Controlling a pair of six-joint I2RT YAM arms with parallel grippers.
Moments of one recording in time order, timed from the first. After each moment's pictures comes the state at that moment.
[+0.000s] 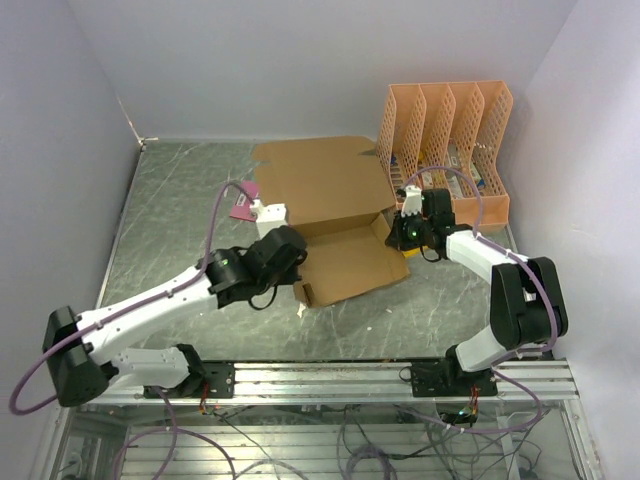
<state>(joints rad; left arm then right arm) -1.00 1.12 0.97 -0.64 -0.46 -0.88 0.19 1.55 0.84 -0.12 -0.37 -0.01</state>
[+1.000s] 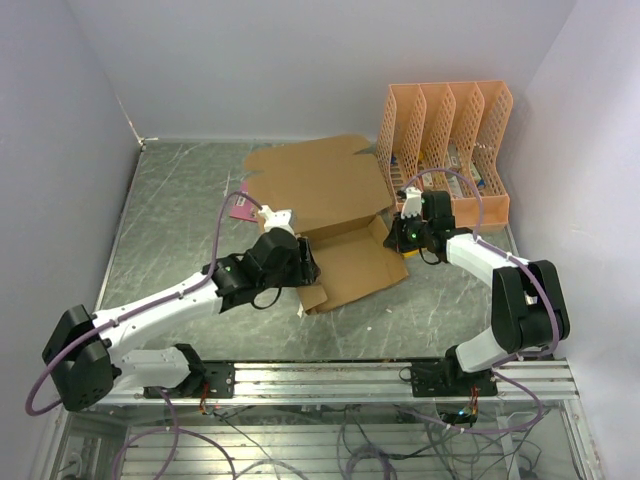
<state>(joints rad) -0.92 1.18 0.84 -0.33 -0.22 -0.77 0.20 1.52 0.81 -0.08 -0.38 0.03</state>
